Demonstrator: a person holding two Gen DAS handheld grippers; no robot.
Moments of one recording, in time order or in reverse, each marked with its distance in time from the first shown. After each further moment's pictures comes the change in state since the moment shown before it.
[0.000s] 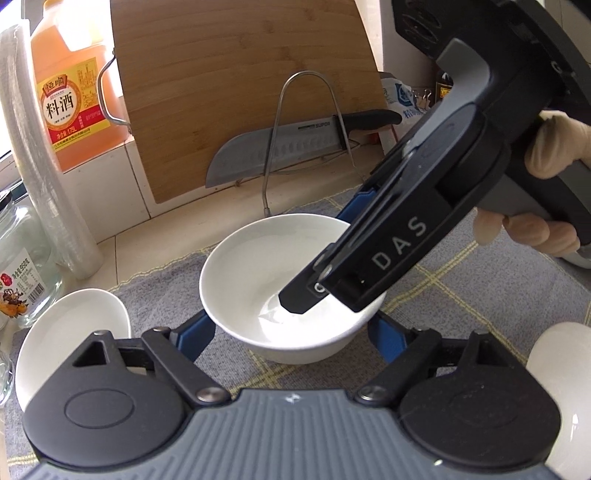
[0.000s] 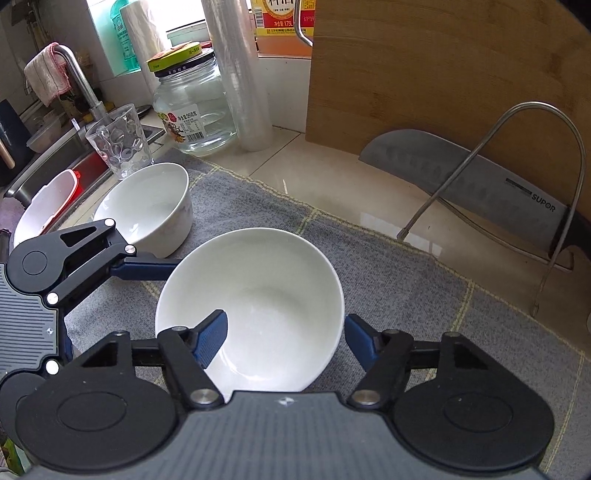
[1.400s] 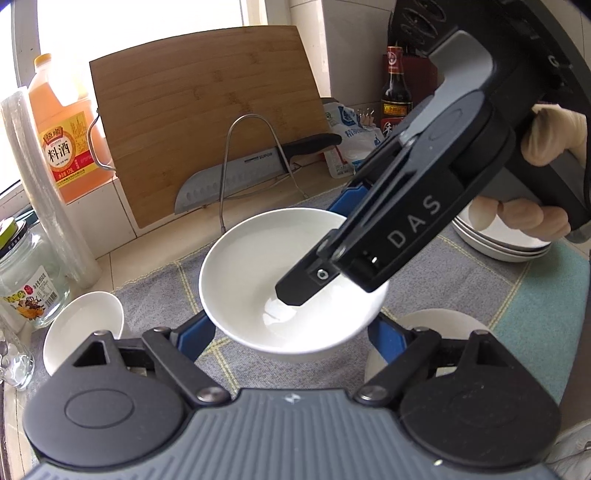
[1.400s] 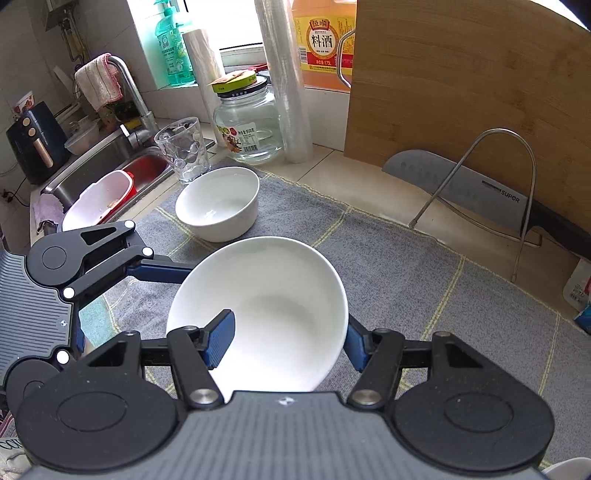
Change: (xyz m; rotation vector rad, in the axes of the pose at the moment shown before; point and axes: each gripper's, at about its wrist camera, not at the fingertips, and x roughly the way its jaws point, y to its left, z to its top) left arm -0.083 -0.060 0.005 0.047 -0.018 -0.025; right arm -0.095 0.038 -0.042 -0.032 -0.060 0.049
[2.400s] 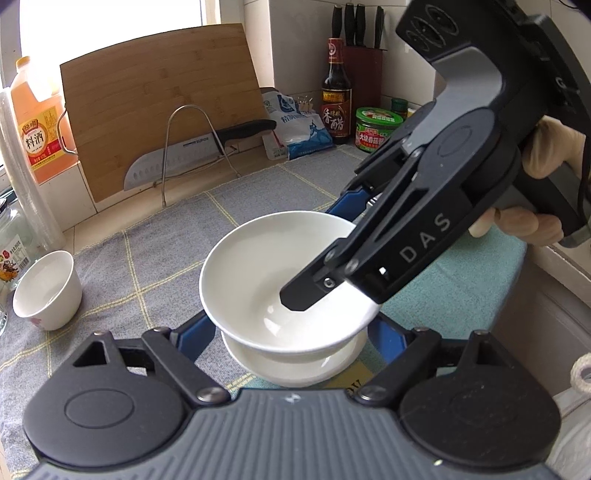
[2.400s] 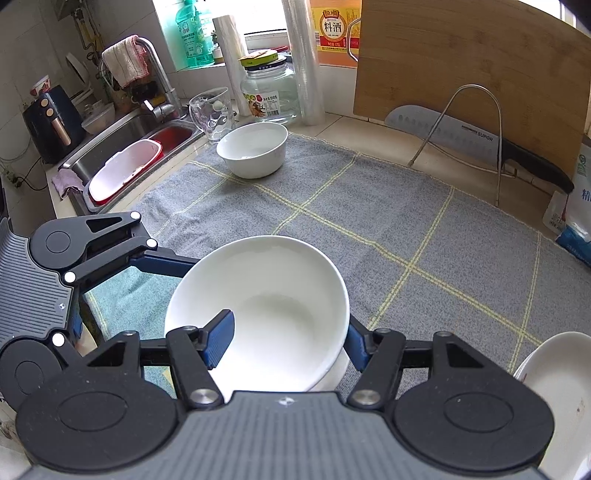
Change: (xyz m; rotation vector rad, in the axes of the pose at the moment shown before) left arm -0.046 -0.077 -0.026 -0.014 0.046 -0.082; right arm -0.063 0.031 -0.086 0.007 0.039 0.000
